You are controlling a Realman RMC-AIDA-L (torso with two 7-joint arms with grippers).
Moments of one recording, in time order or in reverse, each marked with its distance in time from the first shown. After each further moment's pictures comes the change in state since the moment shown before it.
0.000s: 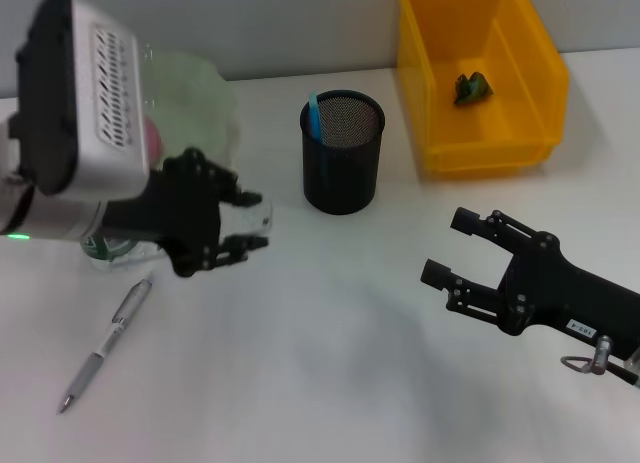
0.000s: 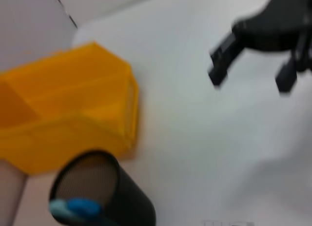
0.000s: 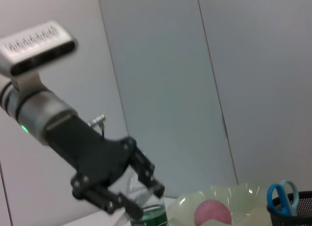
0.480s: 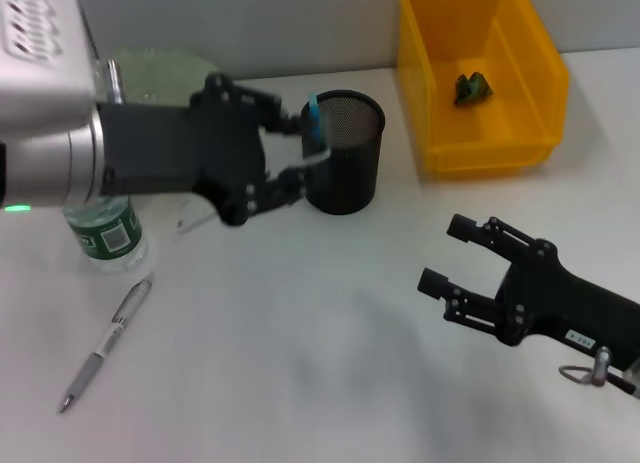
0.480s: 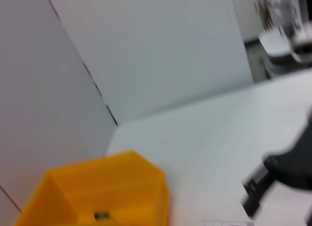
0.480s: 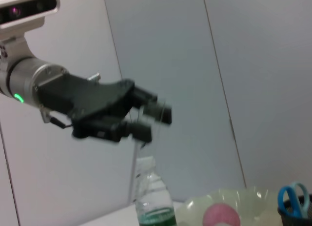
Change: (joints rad) left arm 0.092 0.001 -0.002 0.132 -0.296 -0.075 -0.047; right arm -0.009 0.006 -0.002 0.020 0.003 -0.032 -0.030
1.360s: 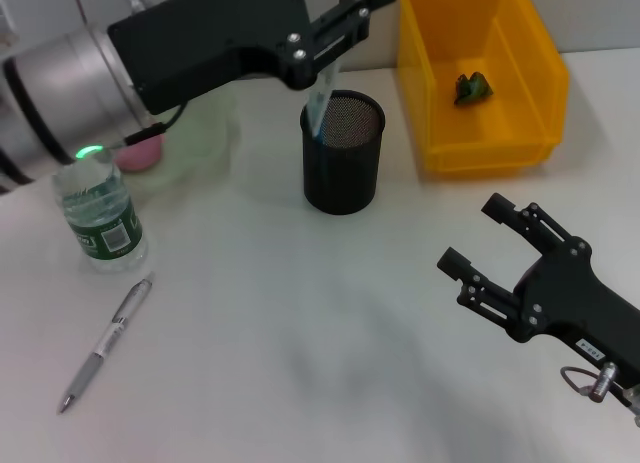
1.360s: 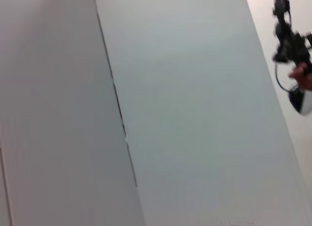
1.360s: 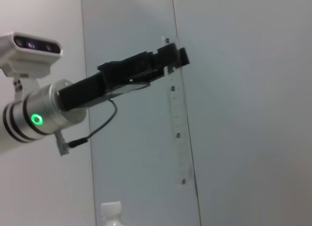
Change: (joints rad) left arm -0.043 -0.004 0.053 -0.402 -0.698 -0.181 0.420; right arm 0.020 0.008 0.030 0.267 0.173 -0.112 -0.348
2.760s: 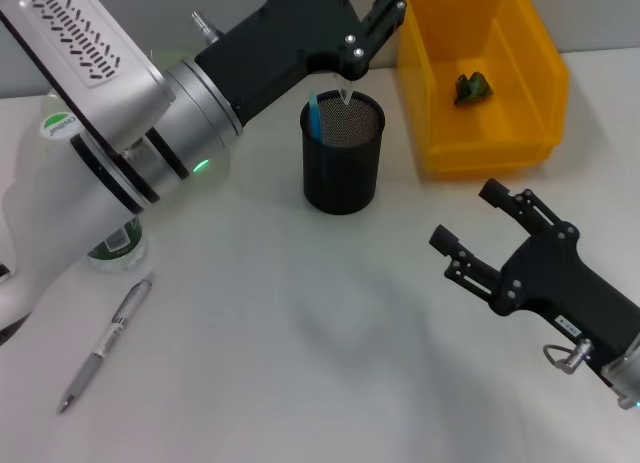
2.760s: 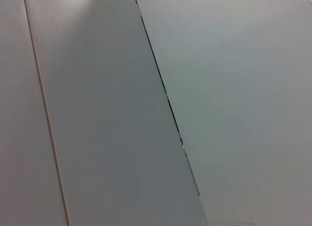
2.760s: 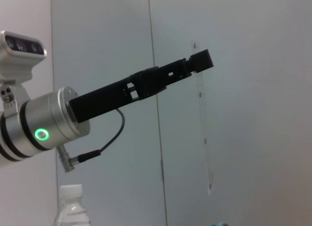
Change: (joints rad) left arm -0.266 -0.005 0.416 -0.642 -0.961 -0.078 0.886; right arm 0.062 0.003 0.093 0.094 -0.001 0.087 -0.100
